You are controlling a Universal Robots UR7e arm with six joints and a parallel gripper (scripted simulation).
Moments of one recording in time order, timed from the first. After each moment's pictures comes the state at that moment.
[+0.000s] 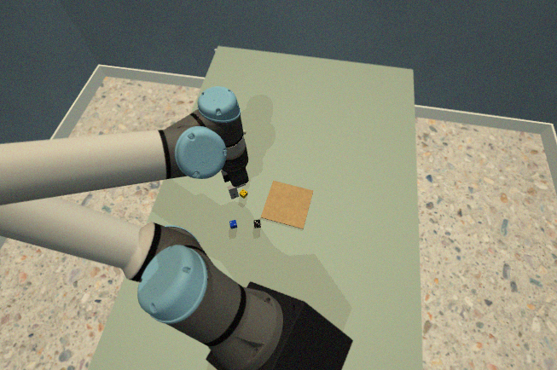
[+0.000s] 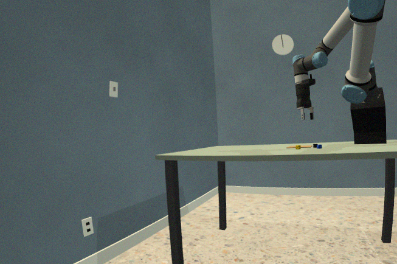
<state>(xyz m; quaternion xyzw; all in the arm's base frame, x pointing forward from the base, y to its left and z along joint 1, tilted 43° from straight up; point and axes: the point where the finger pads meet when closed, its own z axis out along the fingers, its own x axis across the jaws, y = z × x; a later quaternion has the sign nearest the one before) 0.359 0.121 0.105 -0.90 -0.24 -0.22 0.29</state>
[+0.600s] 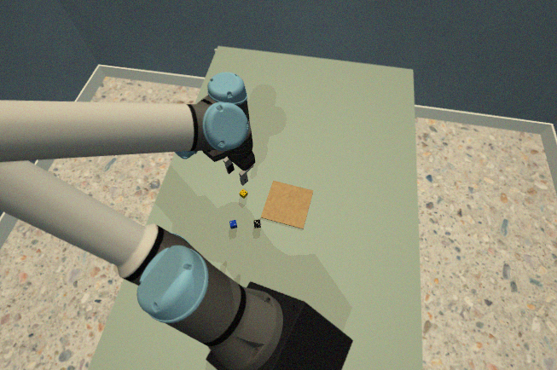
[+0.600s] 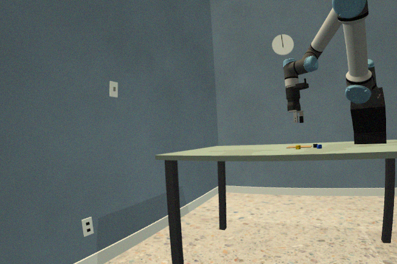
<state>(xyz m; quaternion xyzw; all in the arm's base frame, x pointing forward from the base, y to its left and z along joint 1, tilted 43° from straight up) 0.408 0.119 0.103 -0.83 -0.43 -0.28 0.24</state>
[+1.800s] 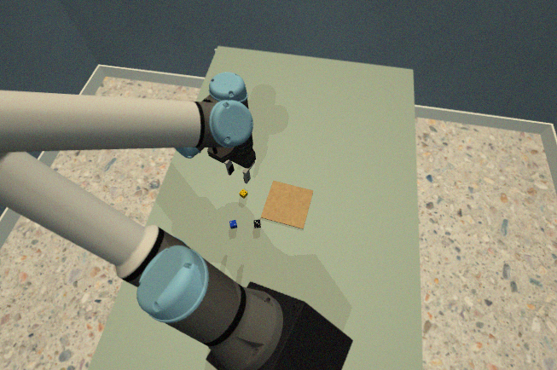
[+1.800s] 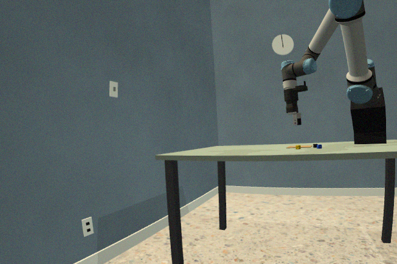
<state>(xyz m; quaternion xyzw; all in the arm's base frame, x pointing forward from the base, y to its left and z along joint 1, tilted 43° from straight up) 0.419 0.123 0.096 -0.78 -0.51 -0.30 0.21</state>
